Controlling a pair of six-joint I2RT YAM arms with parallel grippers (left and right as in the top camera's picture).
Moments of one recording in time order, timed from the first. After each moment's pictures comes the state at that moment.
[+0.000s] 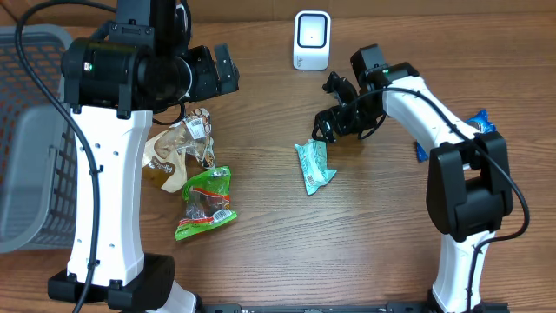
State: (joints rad) left arm -0.16 1.74 2.25 -1.55 0.10 -0.42; right arm 0.30 2.15 1.65 -0.89 -0.47 -0.15
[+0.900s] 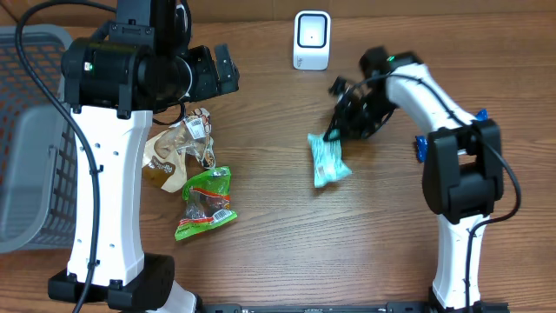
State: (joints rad) left arm -0.16 1.74 2.25 -1.55 0.10 -0.42; right arm 0.22 2.27 1.84 -1.22 -0.75 -0.13
